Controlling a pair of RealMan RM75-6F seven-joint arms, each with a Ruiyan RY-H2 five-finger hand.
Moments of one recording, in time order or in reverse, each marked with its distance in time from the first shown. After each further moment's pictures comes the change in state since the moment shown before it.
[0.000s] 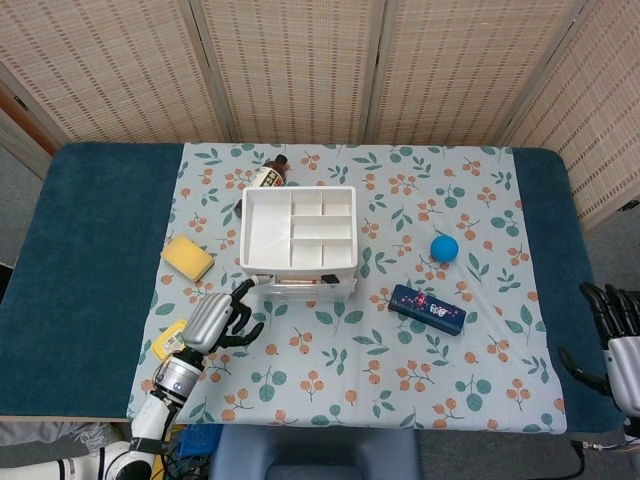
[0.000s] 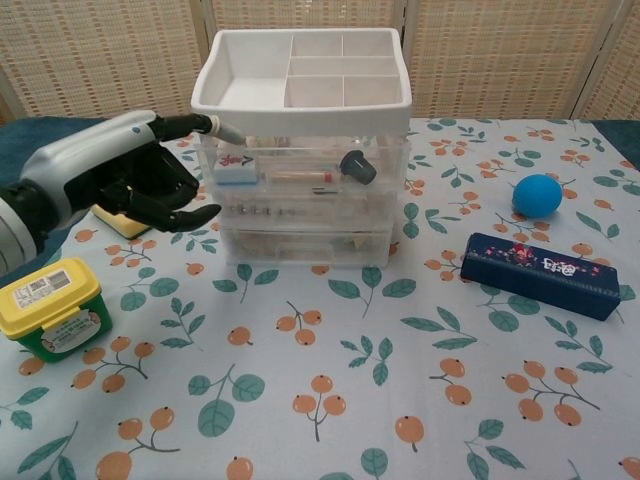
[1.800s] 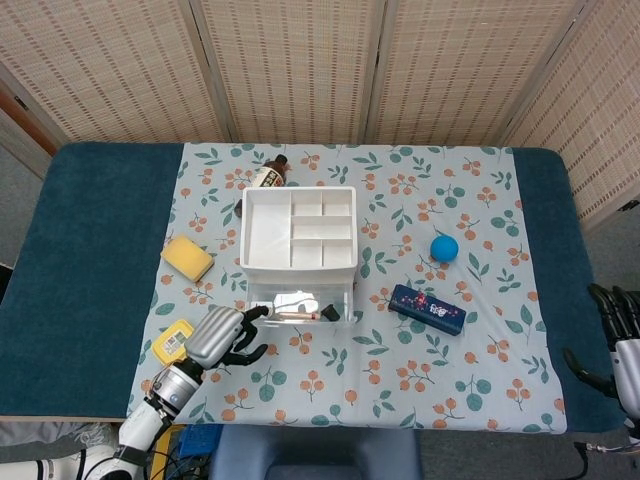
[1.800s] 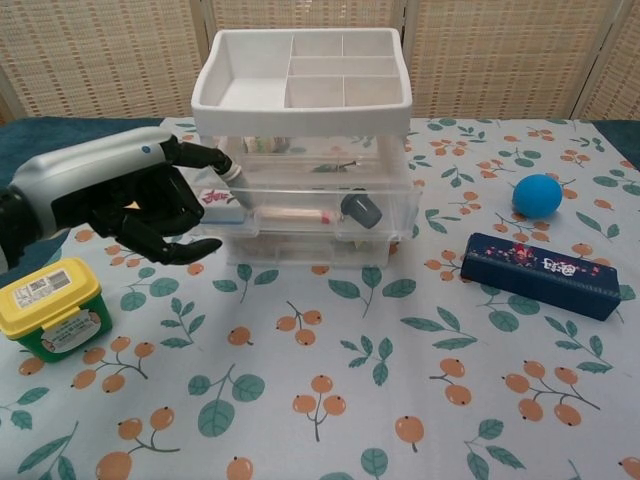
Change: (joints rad) left arm -0.061 0.135 0.106 -0.119 0.033 -0.050 0.051; right arm -0.010 -0.005 0.002 0.015 0.014 0.010 0.022
